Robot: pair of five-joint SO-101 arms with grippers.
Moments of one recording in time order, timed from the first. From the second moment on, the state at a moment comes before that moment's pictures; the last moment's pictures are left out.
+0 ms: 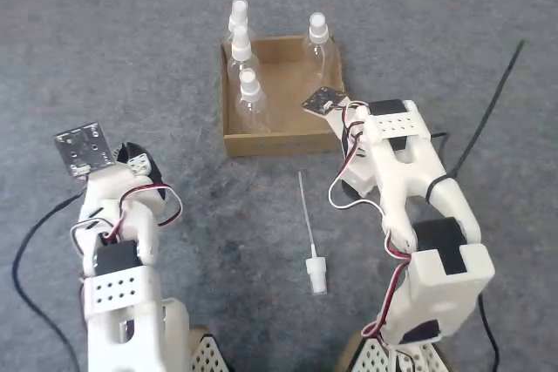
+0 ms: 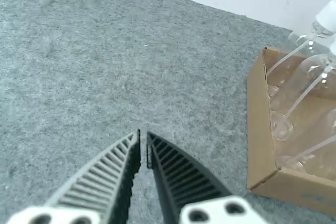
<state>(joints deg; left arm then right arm) -19.4 -61.4 81.1 24.3 12.5 -12.6 14.0 13.9 71.5 37.5</state>
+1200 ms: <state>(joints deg) -19.4 -61.4 81.1 24.3 12.5 -17.3 -15.1 18.0 86.2 25.7</state>
